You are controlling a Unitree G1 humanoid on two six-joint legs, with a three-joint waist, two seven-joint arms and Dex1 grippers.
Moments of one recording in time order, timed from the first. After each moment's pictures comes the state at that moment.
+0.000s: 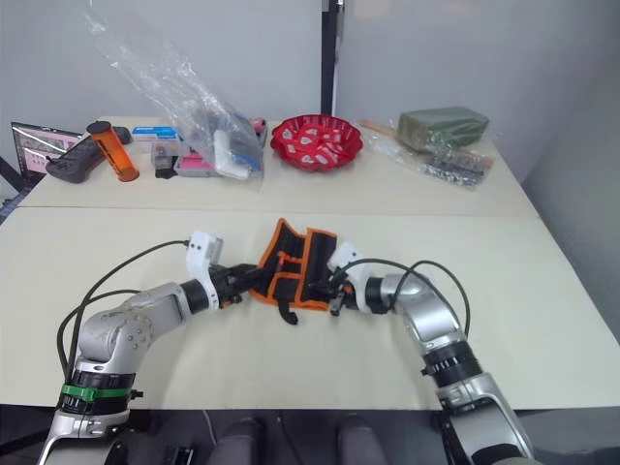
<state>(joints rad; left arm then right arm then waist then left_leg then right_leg) -0.35 0.44 0.02 -0.13 -0.61 0.85 -0.48 -0.53 -0.38 0.26 0.20 0.17 0.40 0.94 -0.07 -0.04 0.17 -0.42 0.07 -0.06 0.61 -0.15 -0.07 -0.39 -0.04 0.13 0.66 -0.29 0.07</state>
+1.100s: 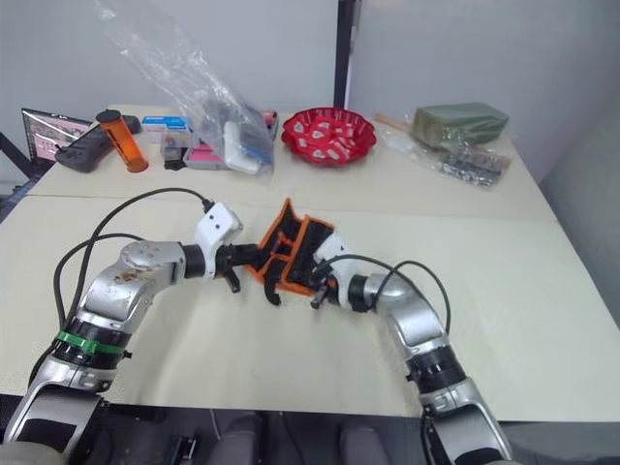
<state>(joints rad) -0.62 0.60 -0.18 0.07 -0.26 0.57 -0.82 -0.51 -0.28 0.24 0.15 0.17 0.43 0.80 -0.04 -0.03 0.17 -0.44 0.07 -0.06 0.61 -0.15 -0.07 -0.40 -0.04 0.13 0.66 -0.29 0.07</state>
